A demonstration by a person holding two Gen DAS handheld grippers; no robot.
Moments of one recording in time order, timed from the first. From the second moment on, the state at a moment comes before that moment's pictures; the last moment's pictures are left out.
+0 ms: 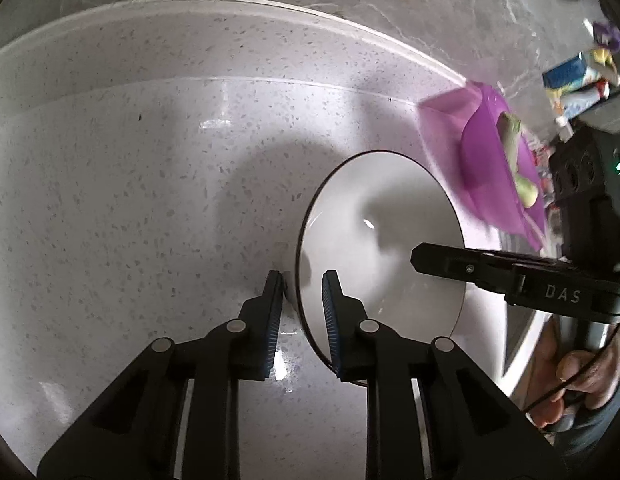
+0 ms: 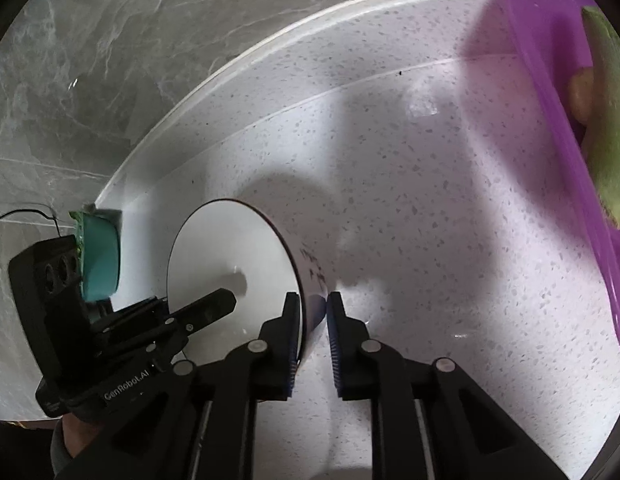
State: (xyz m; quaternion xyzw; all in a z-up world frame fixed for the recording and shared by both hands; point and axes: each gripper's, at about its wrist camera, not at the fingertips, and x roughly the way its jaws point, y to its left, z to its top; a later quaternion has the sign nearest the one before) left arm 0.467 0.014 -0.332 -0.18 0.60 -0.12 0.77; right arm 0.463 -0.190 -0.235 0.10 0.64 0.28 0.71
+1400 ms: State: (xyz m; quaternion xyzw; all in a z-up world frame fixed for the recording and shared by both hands) left arm 0.442 -0.018 -0.323 -0.14 0.62 -0.10 0.77; right arm 0.447 -0.213 -0.230 0.10 0.64 0.26 0.71
